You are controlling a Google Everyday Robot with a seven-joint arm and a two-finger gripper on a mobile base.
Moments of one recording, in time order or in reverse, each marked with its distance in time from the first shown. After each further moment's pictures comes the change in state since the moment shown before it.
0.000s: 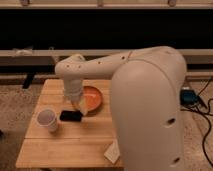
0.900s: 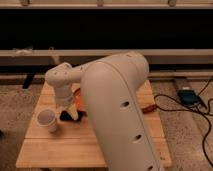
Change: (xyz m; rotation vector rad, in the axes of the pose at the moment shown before) arm -0.007 -0.041 0.062 -0.050 -0.035 0.071
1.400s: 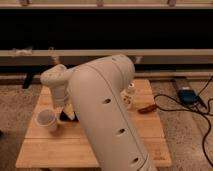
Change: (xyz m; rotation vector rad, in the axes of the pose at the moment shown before) arm 0.007 -0.026 0.026 -0.033 0.006 0.024
